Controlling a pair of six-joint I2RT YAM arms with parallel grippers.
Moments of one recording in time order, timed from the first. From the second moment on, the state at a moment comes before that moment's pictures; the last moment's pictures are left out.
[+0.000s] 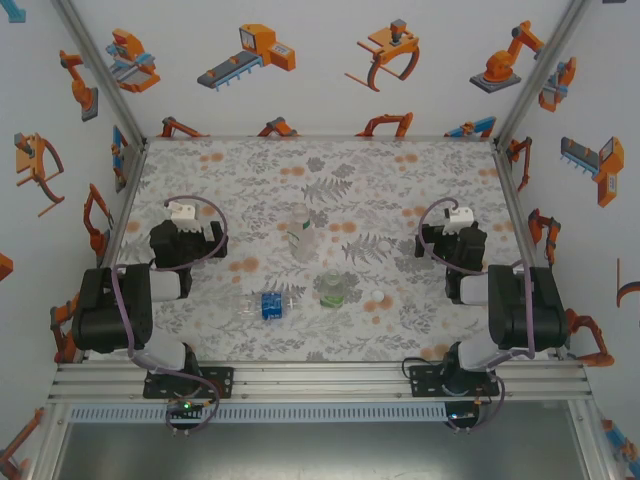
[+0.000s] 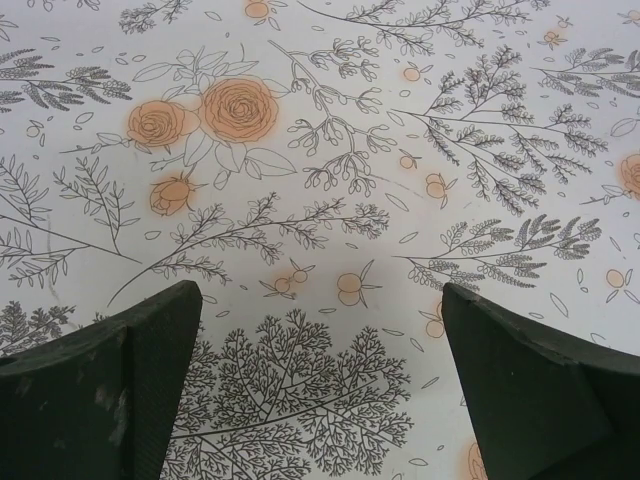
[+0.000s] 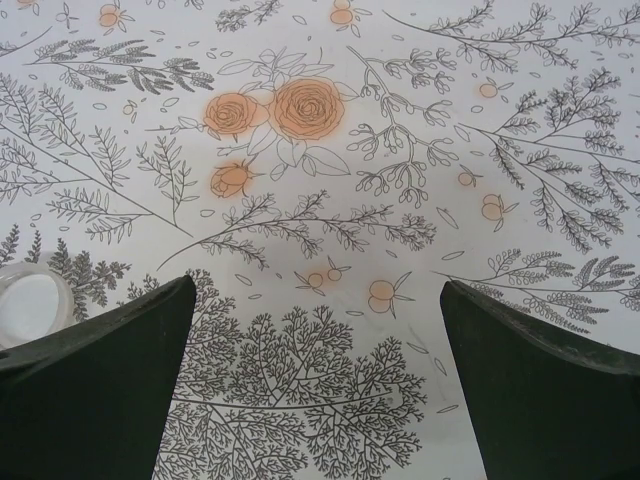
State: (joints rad) left arm 0.03 1.54 0.38 0.77 0.26 0.01; right arm -0.05 1.54 0.33 0.85 -0.17 -0.03
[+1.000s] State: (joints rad) left arm 0.04 1.54 0.38 0.77 0.24 0.00; right arm -0.05 1.54 0.34 0.84 -0.11 -0.02
